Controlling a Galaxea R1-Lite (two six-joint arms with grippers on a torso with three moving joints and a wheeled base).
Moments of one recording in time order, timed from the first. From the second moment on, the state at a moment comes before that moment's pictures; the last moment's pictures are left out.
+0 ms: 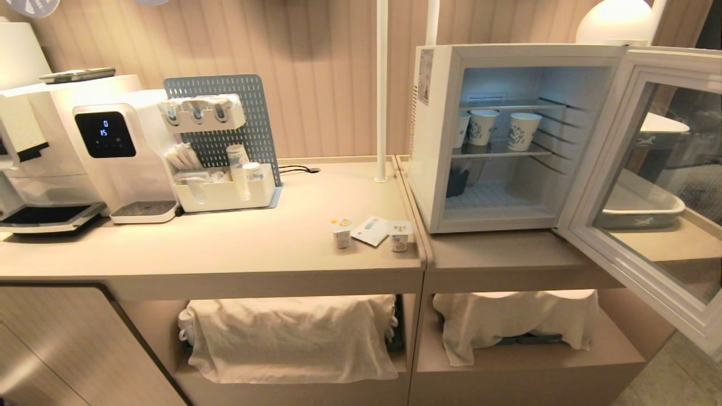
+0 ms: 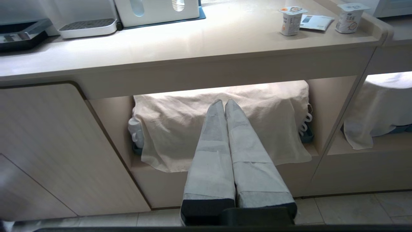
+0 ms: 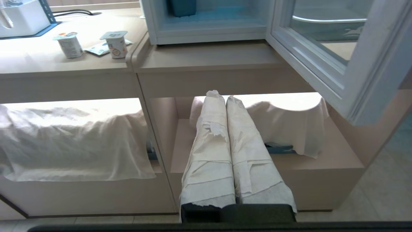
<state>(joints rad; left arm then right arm) 0.00 0.00 -0.01 0.03 -0.03 0.07 0.01 0.00 0.00 0.00 0.00 -0.01</state>
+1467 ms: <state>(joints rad) 0.00 0.00 -0.02 0.04 -0.03 0.07 0.01 0.00 0.00 0.00 0.00 -0.01</state>
